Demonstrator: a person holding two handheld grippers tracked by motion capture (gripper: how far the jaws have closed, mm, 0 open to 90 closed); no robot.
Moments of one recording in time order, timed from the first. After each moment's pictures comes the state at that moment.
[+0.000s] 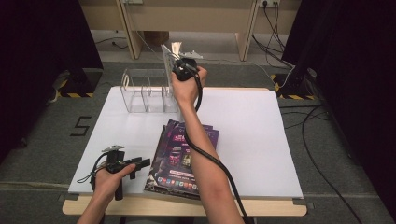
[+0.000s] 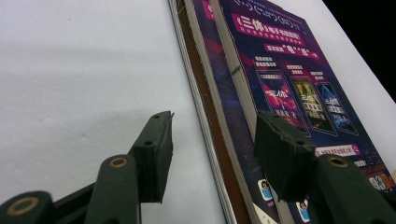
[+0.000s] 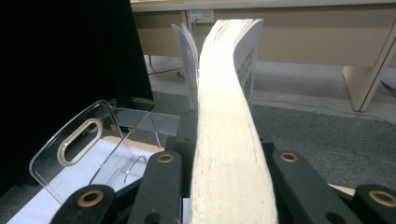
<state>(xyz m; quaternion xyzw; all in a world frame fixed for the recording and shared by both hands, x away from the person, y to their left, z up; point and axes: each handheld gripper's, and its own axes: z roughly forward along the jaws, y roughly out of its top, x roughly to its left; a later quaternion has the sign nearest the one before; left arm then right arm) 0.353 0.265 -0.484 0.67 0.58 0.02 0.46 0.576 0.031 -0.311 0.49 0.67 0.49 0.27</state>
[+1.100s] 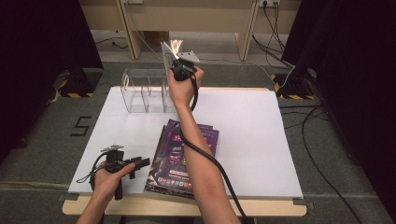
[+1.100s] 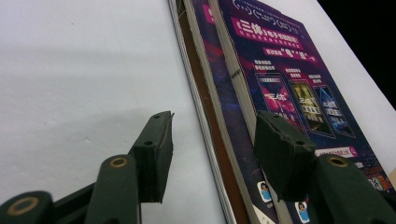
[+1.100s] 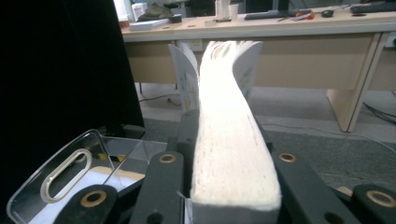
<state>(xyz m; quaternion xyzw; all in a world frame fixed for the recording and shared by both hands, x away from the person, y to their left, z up) 0.354 0.268 -0.482 0.67 0.58 0.02 0.47 0.580 0.043 -0.321 0.49 0.62 0.52 0.32</state>
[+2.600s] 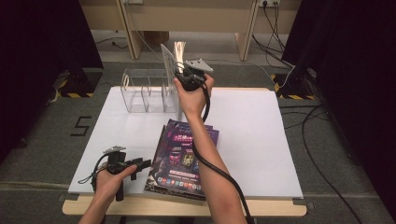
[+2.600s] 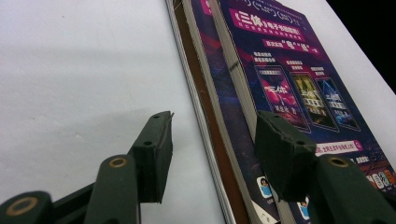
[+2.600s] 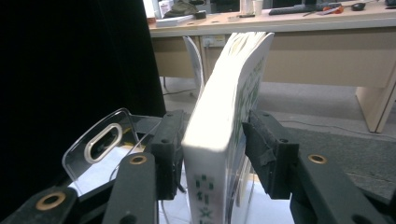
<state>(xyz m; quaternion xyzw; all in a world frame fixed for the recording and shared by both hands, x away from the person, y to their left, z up) 0.351 0.261 -0.485 0.68 0.57 0.03 0.46 0.539 0.008 -0.316 0.46 0.64 0.54 0.28</state>
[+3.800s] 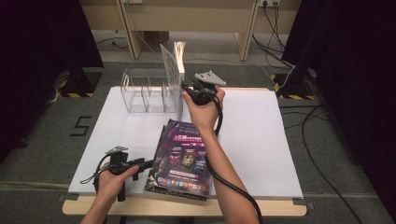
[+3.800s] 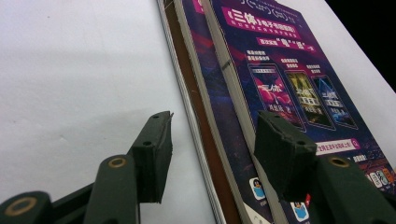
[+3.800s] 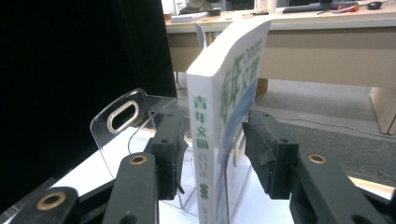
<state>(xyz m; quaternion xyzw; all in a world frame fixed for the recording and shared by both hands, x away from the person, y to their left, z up) 0.350 0.255 -0.484 0.68 0.56 0.03 0.46 0.494 -0.025 -0.324 0.43 0.66 0.55 0.27</state>
